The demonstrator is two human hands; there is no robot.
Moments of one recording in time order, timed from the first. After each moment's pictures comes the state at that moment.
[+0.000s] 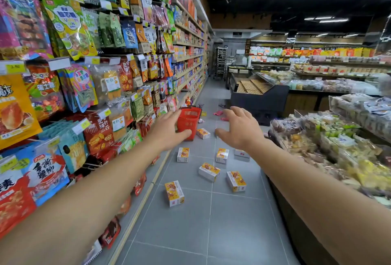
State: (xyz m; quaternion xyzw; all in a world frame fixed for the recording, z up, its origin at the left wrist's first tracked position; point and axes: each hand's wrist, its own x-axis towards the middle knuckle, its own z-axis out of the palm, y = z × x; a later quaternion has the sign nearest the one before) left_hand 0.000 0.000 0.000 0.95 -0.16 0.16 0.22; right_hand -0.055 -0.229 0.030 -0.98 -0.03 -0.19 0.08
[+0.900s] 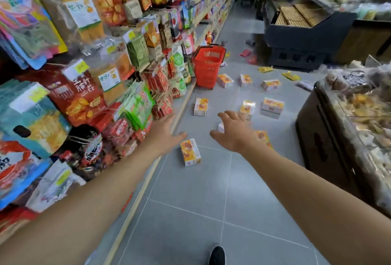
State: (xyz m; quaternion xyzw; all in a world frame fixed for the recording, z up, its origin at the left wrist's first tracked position) left_hand 0.261 0.038 -0.181 0.96 -0.04 -0.01 0.27; right_hand 0.259 -0.191 -0.165 -0.99 -0.04 0.03 0.14
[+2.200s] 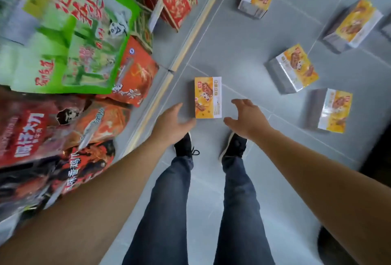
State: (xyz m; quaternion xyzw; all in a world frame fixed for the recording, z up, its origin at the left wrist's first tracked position) left_hand 0.772 0.092 -0.586 0.83 0.25 -0.34 0.36; right_hand 0.844 -0.120 -0.588 -0.90 -0.04 0.42 0.12
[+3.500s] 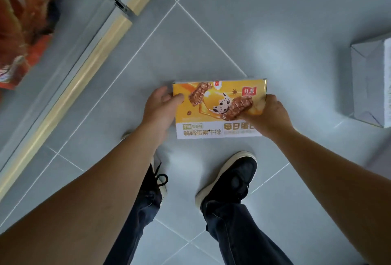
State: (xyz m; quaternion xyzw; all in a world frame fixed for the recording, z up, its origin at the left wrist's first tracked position) left_hand 0.841 0.037 -1.044 0.50 0.59 -0.18 0.61; right_hand 0.948 -0.186 -1.042 -0.87 0.08 0.47 0.11
